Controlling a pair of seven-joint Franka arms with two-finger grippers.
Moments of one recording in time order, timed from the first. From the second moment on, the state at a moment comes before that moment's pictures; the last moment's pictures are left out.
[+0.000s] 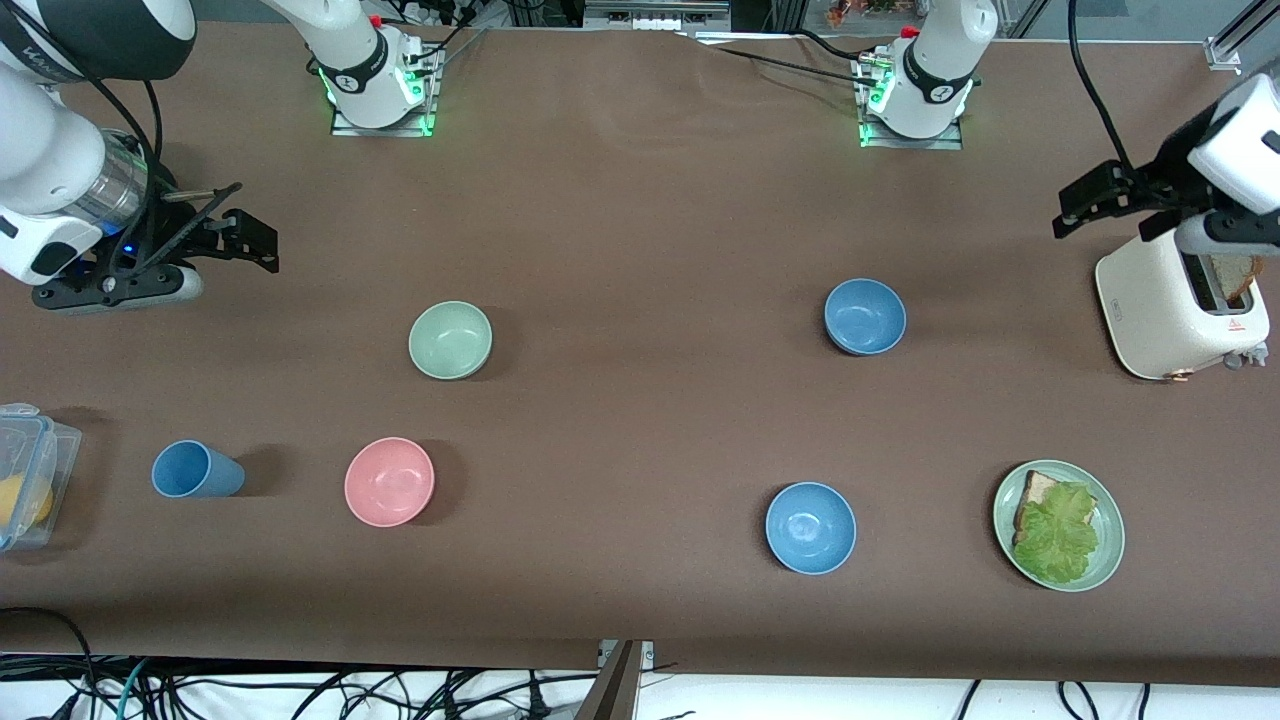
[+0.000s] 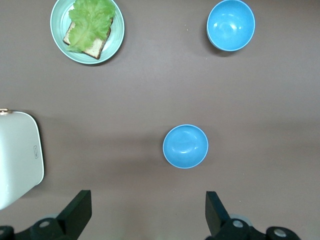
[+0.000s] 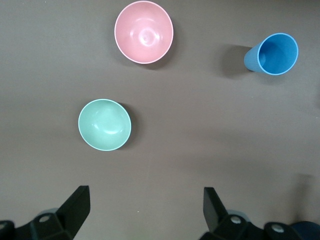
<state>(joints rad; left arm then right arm) -0.02 -0.05 -0.03 -1.63 -0.07 1.53 -0.09 0.22 0.08 -0.09 -1.62 0.02 1.63 -0.01</state>
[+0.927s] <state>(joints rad) -0.02 -0.06 -0.04 -1.66 -0.04 1.55 -0.09 0.22 0.08 -0.09 -1.62 0.02 1.64 -0.01</state>
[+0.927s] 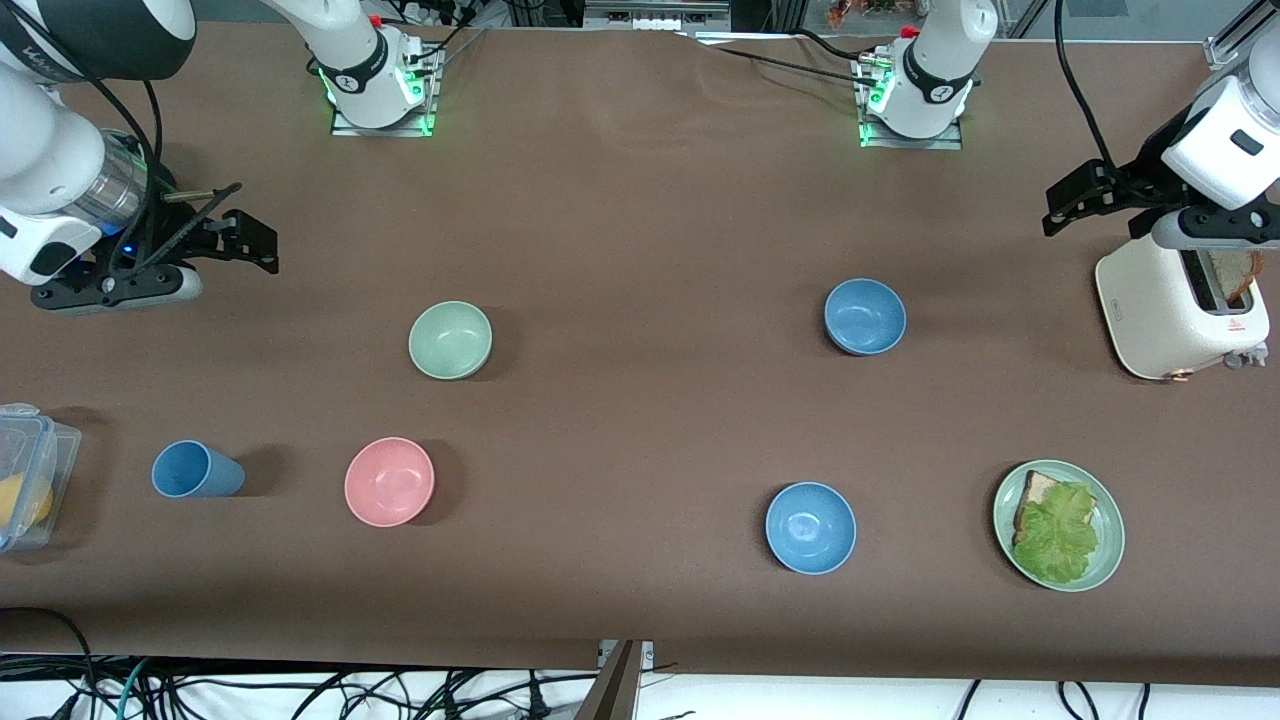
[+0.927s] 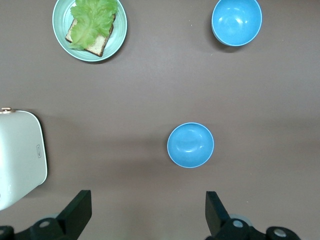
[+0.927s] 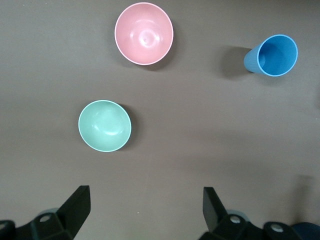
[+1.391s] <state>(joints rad) -0.02 0.00 -0.04 -1.59 -0.04 1.55 -0.09 0.22 0.08 -0.08 -1.62 0.02 1.64 -0.01</state>
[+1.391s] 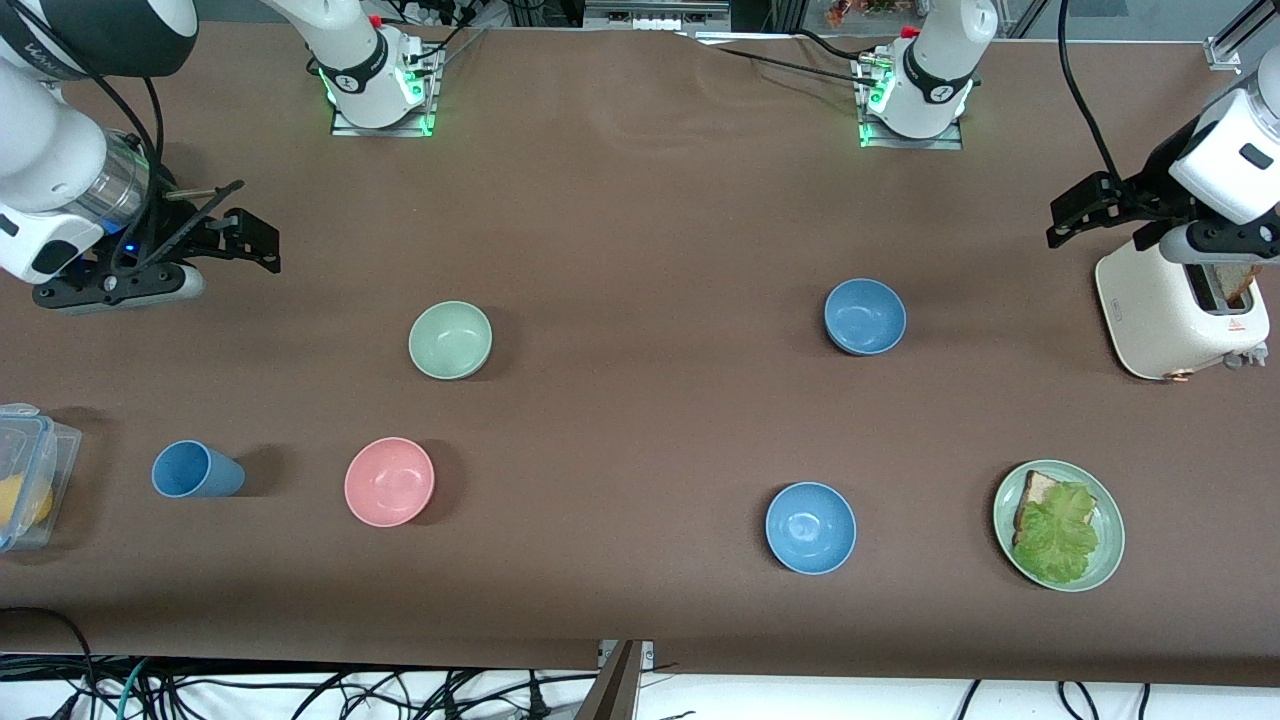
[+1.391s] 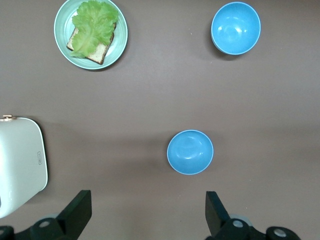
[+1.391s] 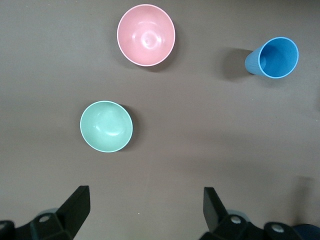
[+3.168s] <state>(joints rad) -0.02 0.02 -0.03 -1.54 0.03 1.55 -0.09 0.22 0.08 -0.08 -1.63 0.02 1.64 -0.01</state>
